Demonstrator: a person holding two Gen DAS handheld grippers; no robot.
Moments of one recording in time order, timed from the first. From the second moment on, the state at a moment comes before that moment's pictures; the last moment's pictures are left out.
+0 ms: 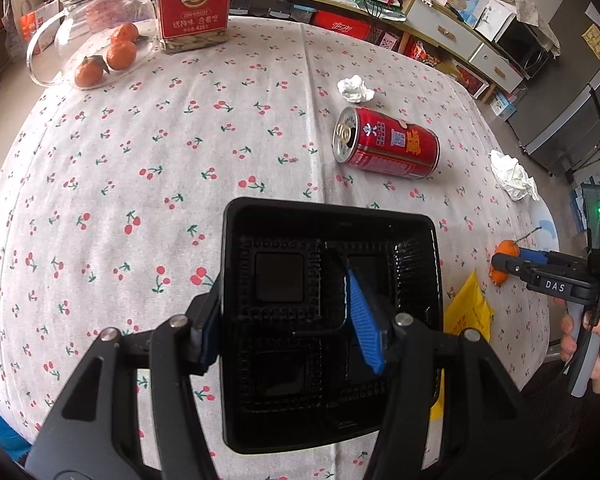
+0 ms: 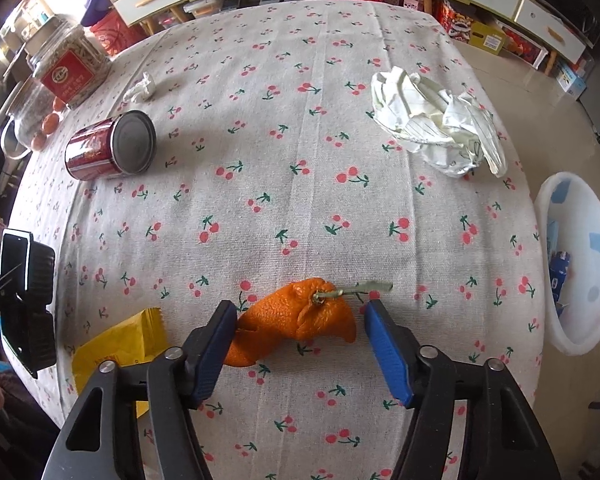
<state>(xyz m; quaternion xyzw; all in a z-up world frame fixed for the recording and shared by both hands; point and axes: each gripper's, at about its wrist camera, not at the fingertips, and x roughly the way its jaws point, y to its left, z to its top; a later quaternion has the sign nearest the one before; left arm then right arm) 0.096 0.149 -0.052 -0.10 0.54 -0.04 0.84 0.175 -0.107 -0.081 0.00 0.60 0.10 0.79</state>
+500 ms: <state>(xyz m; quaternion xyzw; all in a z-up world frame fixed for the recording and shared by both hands) 0.095 0.137 -0.040 -0.10 0.51 -0.04 0.85 0.158 -0.099 -0.061 -0.05 0.56 0.11 0.82</state>
